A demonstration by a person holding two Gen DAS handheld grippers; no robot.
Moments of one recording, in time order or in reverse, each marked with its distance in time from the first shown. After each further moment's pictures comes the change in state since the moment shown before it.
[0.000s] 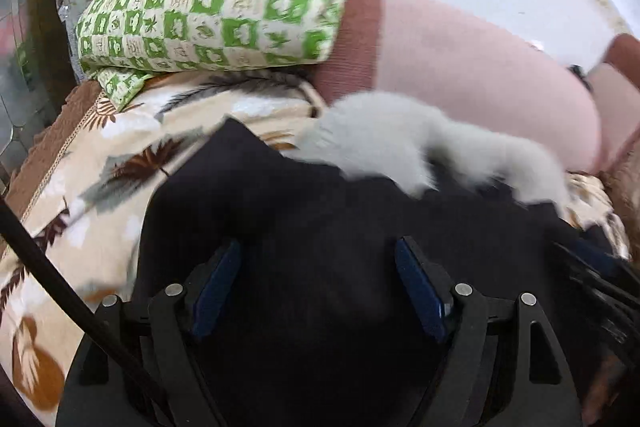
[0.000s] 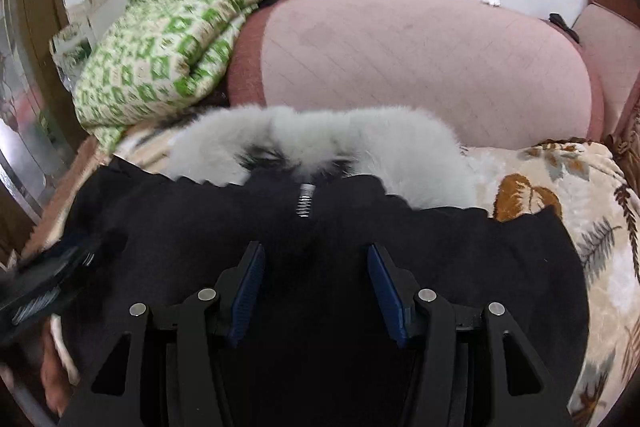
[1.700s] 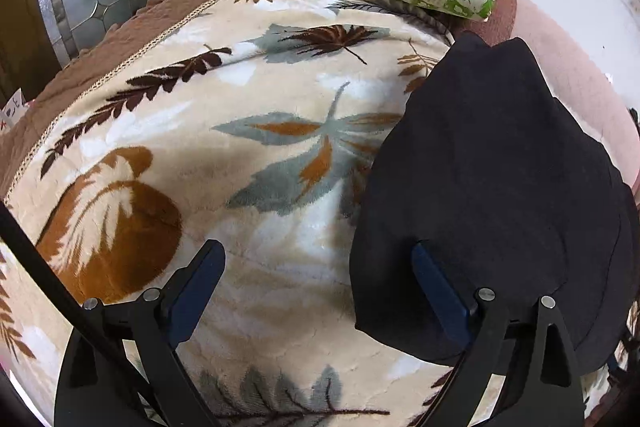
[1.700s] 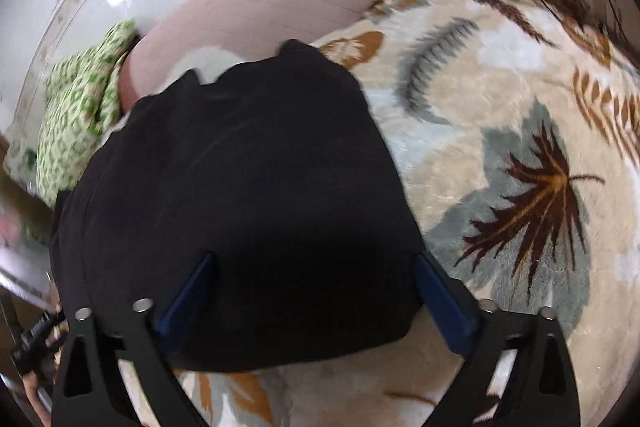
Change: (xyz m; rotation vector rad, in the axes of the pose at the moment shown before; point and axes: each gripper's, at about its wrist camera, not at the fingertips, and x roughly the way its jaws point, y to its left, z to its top) left arm -0.057 0.141 -0.111 -0.248 0.156 0.123; right arm -0.069 -0.125 -0.150 0.566 0.052 -0.002
